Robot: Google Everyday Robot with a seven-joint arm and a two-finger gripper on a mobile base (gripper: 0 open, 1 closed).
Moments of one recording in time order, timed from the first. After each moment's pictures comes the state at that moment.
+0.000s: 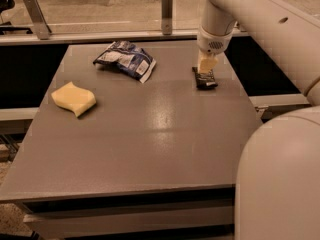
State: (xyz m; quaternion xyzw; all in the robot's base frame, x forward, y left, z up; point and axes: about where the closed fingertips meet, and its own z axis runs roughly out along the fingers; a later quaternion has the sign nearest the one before) arm 0.700 -0.153 0.869 -0.68 0.72 -0.08 0.12
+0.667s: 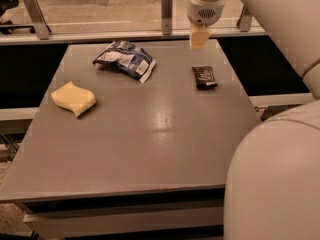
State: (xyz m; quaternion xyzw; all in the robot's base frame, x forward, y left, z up) arm 0.682 -0.116 0.955 -0.68 0.71 -0.12 0.13
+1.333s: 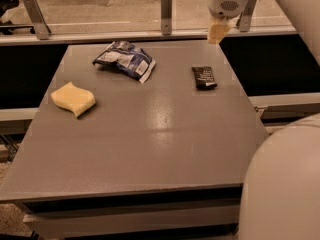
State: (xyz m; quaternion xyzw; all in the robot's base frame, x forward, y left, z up) arm 0.676 -0.156 0.972 -0.66 0.73 -0.12 0.14
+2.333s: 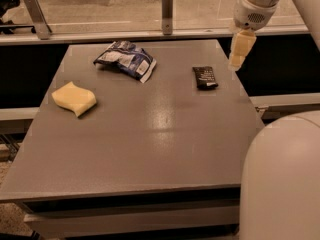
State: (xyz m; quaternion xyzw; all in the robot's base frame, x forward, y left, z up) arm 0.686 -0.224 0.941 -0.63 0.76 -0.08 0.15
